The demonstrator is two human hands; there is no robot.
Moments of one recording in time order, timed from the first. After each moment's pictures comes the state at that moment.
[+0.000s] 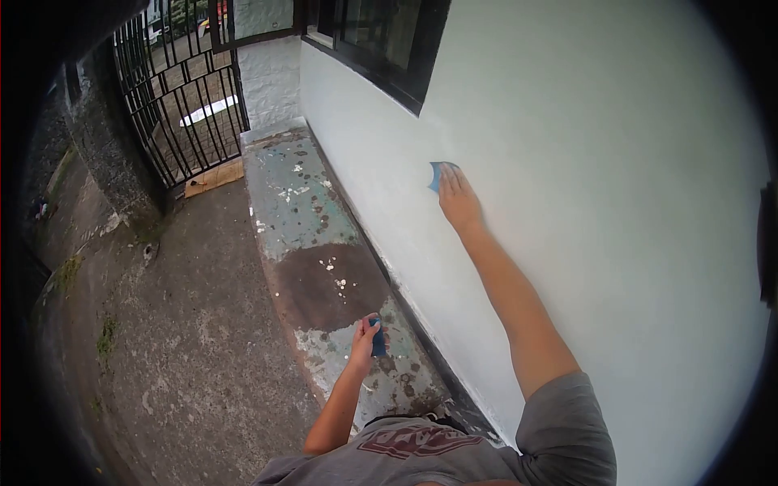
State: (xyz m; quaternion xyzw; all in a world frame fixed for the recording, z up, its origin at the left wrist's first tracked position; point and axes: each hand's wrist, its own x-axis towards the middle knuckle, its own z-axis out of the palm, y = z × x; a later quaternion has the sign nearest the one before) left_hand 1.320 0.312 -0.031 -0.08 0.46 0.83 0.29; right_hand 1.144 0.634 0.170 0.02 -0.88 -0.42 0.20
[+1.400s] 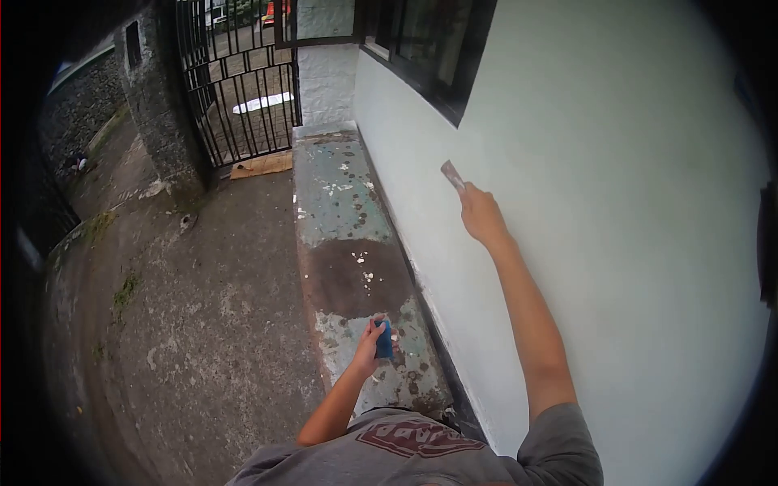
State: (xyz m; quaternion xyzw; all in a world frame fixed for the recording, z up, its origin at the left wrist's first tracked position) left_hand 1.387 0.279 0.004 -0.09 0.41 0.87 0.27; right_hand 1.254 0.533 0.291 -0.02 -0.96 0.22 0.18
